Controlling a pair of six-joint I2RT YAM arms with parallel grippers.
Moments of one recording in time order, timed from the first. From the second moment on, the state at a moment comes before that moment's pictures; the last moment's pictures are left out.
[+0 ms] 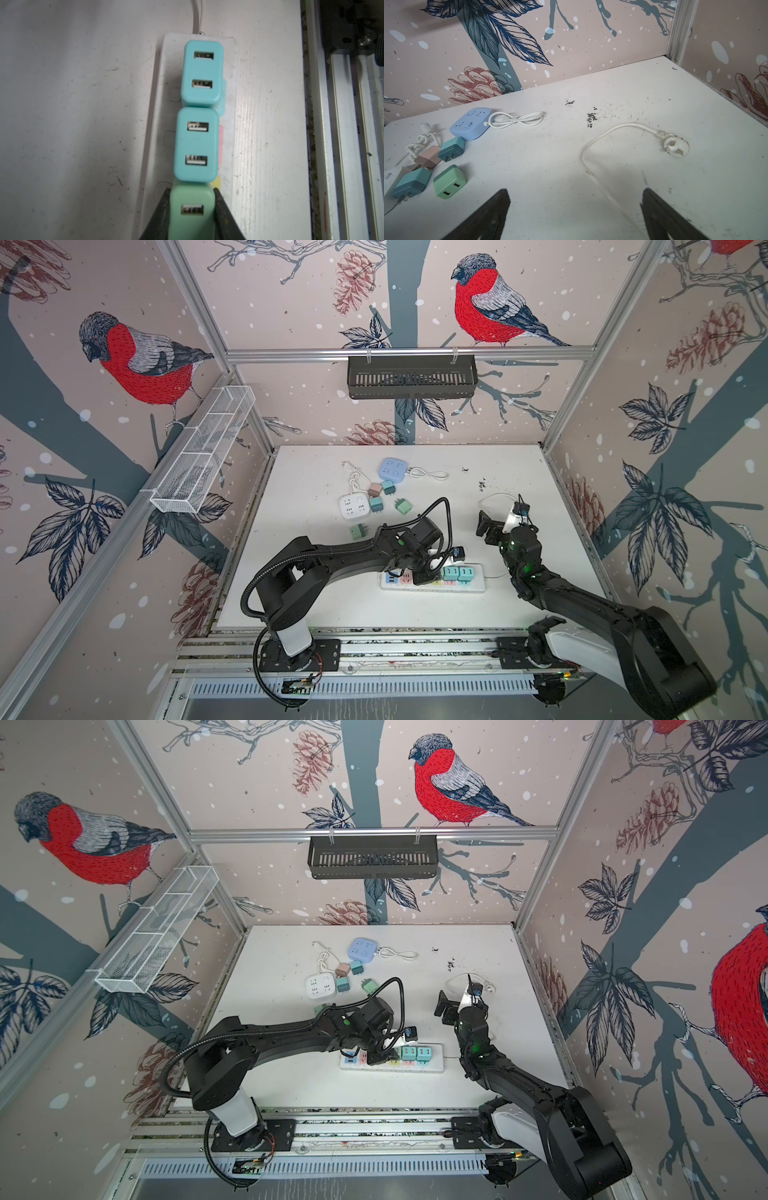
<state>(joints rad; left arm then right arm) -0.99 1.74 1.08 -0.38 0.30 0.47 0.38 1.10 0.24 0.60 0.30 0.31</state>
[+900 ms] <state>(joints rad) -0.82 0.95 0.51 0.02 -0.01 0.16 0.42 1.10 0.24 0.60 0.33 0.28</state>
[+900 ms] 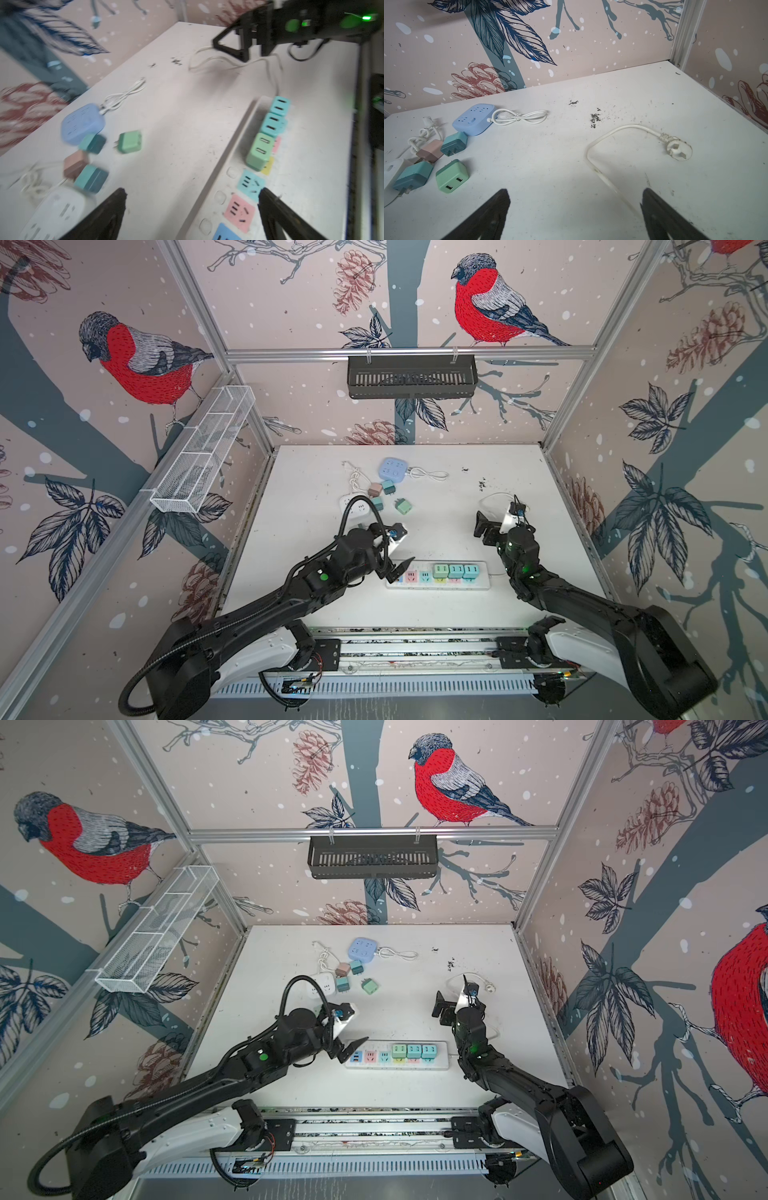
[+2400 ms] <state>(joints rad) -0.52 1.10 0.37 0.12 -0.71 -0.53 0.65 1.65 1.05 0.04 0.28 0.43</state>
